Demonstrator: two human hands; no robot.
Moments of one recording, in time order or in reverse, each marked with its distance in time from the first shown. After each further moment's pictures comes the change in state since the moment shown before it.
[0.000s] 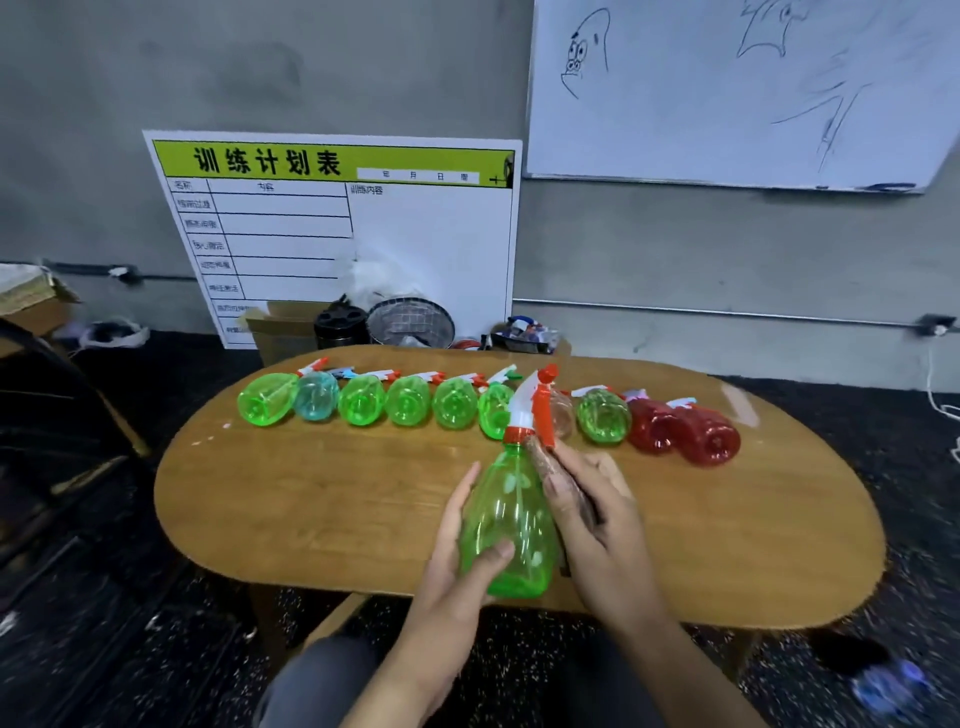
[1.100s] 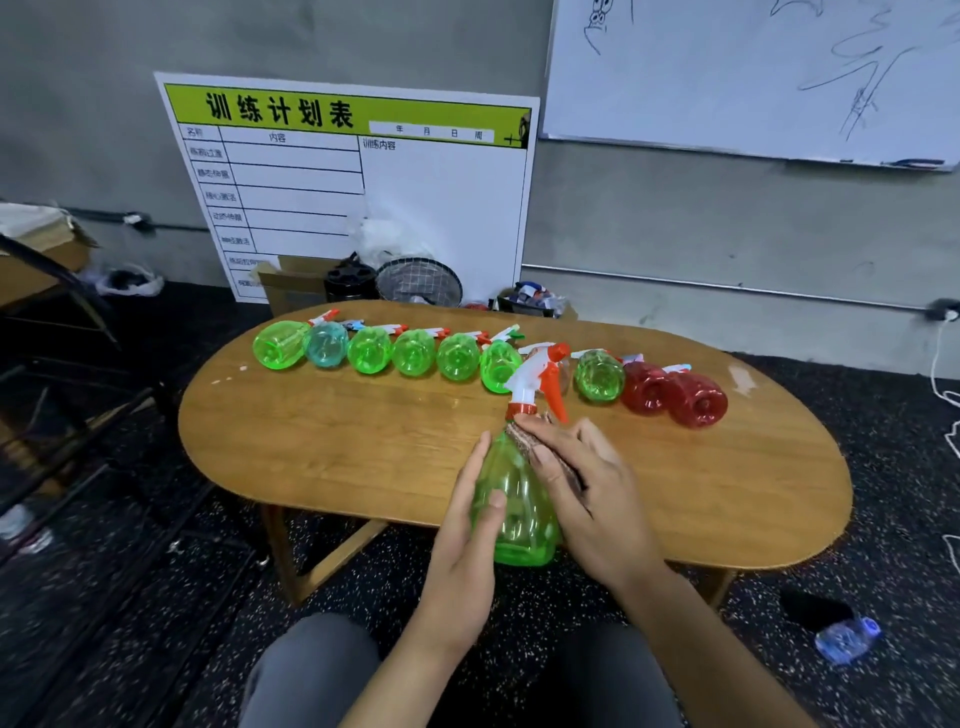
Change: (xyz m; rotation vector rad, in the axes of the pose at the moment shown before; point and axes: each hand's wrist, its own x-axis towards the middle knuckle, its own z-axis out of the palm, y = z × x) left_hand -0.047 0.001 0.037 0.062 0.098 0.085; right_hand -0.025 -0.024 -0.027 -0.324 -0.139 -0.191
